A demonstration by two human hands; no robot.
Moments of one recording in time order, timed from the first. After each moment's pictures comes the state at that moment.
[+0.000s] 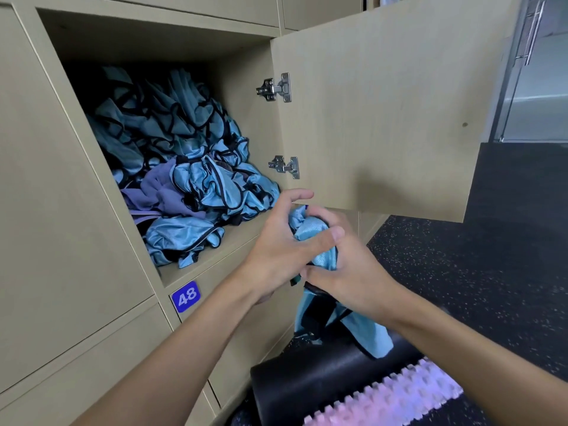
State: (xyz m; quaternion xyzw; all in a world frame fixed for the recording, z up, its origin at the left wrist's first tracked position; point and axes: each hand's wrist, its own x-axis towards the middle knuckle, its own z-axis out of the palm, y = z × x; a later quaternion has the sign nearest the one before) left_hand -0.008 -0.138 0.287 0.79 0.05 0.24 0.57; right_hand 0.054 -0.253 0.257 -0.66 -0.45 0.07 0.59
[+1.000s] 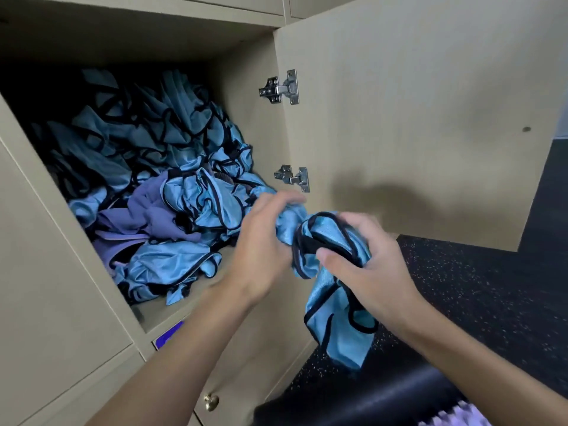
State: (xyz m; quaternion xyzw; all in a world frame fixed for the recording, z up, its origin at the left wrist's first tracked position) left_hand 0.066 -0.060 0.288 0.88 0.03 0.40 0.26; right_hand 0.129 -0.210 0.256 -0.61 -0.38 0.02 0.69
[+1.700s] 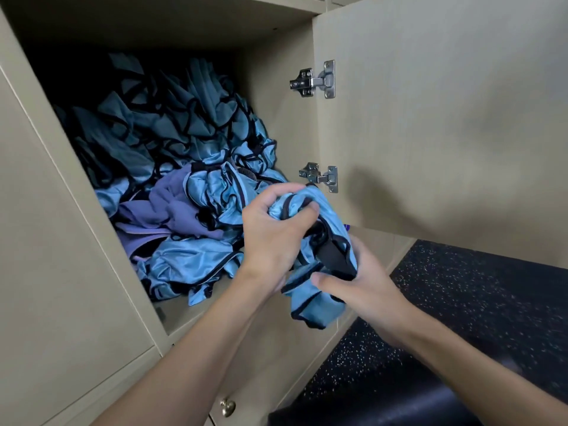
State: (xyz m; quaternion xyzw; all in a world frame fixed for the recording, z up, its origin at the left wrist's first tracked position) left_hand 0.068 -0.037 0.294 0.66 0.13 0.46 0.58; right_hand 0.132 -0.151 0.234 -0.64 -0.35 0.20 0.66
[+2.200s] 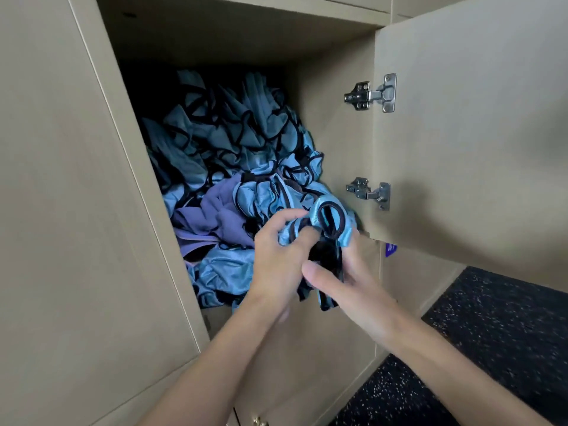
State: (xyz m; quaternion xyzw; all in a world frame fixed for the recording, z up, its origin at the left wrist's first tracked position) left_hand 0.033 0.008 0.290 0.67 0.21 0.43 0.57; right_hand 0.111 -0.079 0.256 -0.51 -0.52 0.21 0.65
